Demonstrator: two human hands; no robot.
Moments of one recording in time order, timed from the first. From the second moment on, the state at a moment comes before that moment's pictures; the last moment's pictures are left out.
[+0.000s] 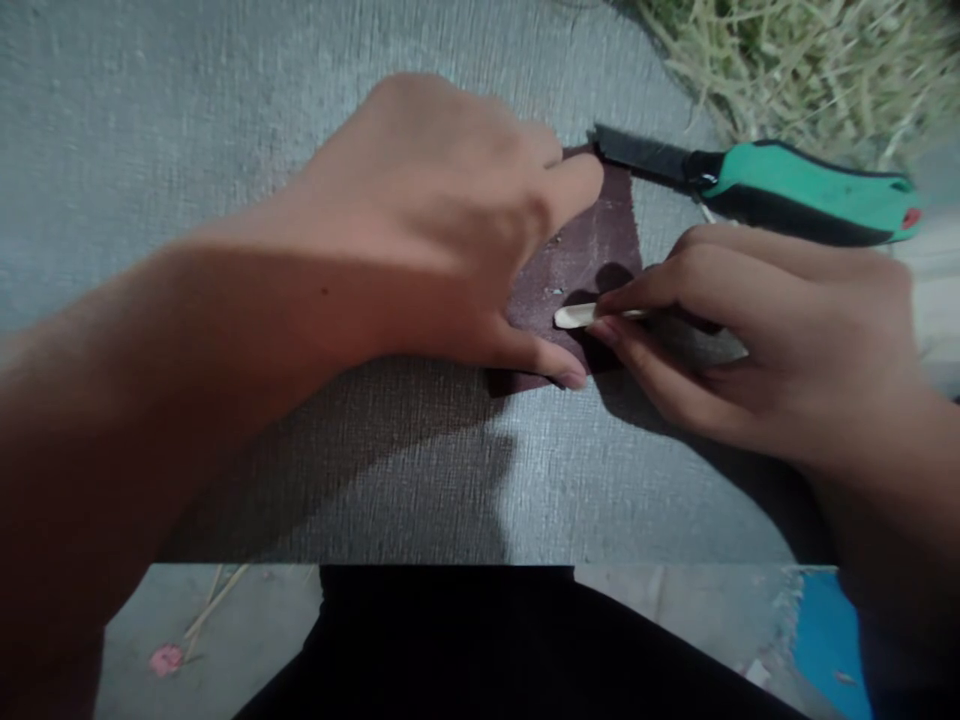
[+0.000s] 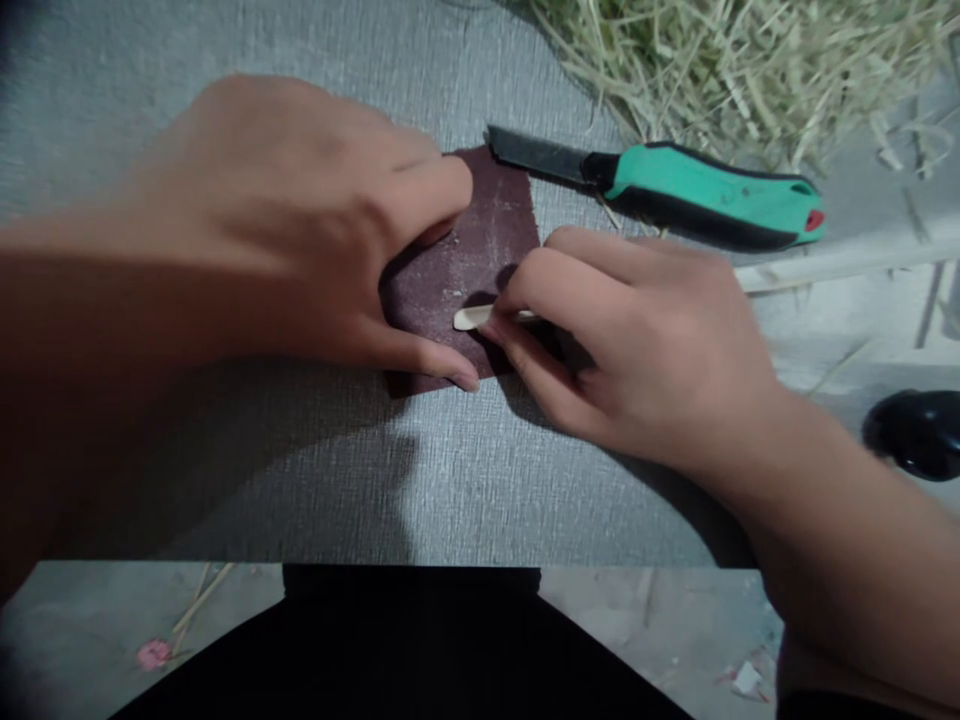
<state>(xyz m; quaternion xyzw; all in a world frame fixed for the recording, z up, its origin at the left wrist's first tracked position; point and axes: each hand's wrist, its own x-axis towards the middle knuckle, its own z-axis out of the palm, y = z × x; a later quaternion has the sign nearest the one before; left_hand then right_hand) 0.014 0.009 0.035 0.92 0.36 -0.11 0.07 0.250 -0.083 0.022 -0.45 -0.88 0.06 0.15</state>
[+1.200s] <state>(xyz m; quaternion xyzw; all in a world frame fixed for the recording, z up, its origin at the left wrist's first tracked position) 0.012 0.009 0.032 0.94 0.33 -0.10 0.03 0.260 -0.074 0.015 -0.39 -0.91 0.01 0.14</state>
